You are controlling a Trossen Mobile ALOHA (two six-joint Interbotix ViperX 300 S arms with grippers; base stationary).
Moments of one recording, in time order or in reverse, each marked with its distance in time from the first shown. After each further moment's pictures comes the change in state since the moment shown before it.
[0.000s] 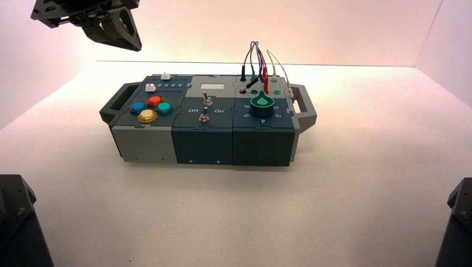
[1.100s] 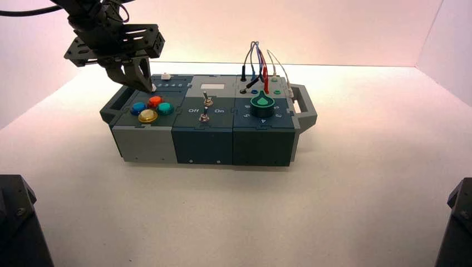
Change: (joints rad) left arm 0.000 0.325 -0.058 -0.002 -0.048 0.005; right arm 0.000 -0.003 0.002 0.002 -0.002 0.000
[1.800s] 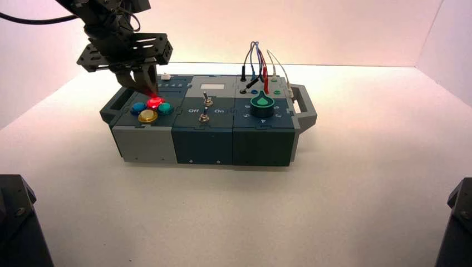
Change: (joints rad) left arm -0.012 0.117 -0.048 -0.008 -0.028 -0.002; right arm 0.000 0.000 0.000 0.000 0.000 -0.002
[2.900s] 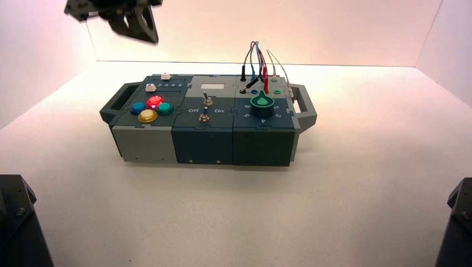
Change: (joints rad) left arm -0.002 -0.285 -0.002 0.025 -0.084 0.012; right arm 0.000 -0.002 0.000 0.000 0.000 0.002
